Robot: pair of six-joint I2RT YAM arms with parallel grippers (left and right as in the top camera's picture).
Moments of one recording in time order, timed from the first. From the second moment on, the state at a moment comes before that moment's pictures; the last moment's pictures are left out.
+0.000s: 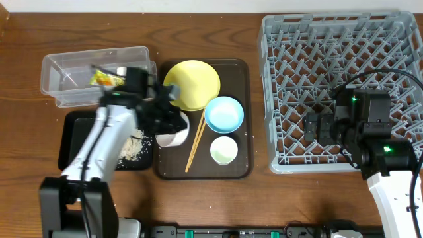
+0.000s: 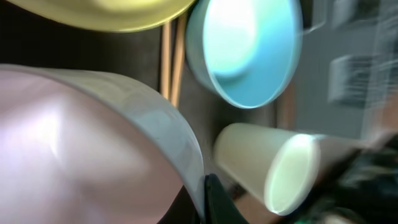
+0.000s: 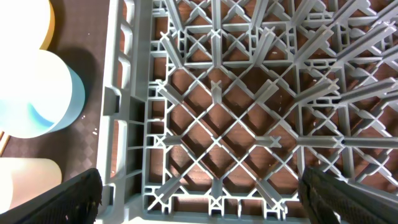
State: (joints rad) left arm -0.12 1.57 1.07 -0.86 0.56 -0.06; right arm 0.04 1.08 0.97 -0.85 -0.10 0.07
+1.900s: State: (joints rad) left arm -0.55 1.47 1.08 -0.81 0.26 -0.23; right arm 0.04 1.08 0.97 -0.79 -0.05 0.08
